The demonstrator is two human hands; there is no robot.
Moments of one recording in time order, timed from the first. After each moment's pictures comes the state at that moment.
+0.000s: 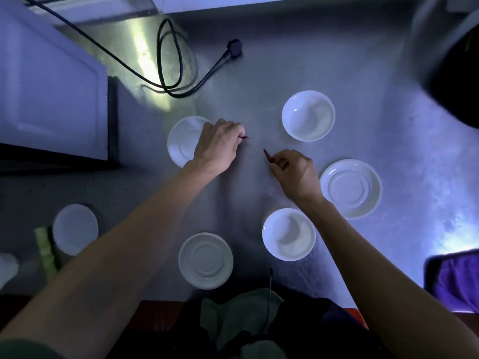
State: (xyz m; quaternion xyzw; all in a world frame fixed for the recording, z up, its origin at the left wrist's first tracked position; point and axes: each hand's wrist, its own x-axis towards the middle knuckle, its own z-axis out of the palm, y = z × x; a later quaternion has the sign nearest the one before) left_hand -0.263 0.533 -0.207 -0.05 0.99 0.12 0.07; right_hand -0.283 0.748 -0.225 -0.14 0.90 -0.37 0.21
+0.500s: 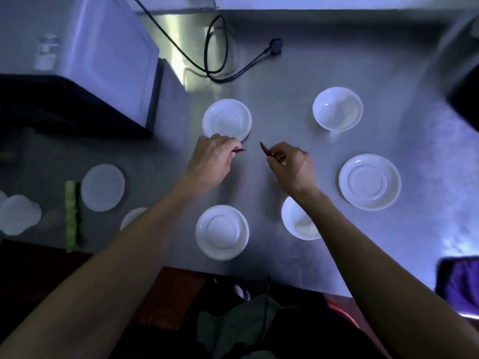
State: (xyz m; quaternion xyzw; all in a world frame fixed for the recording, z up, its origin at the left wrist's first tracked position) left_hand -0.128 0.514 -0.182 -0.09 0.98 0.15 -0.03; right_hand -0.220 0.712 -0.197 -0.21 0.87 -0.40 0.18
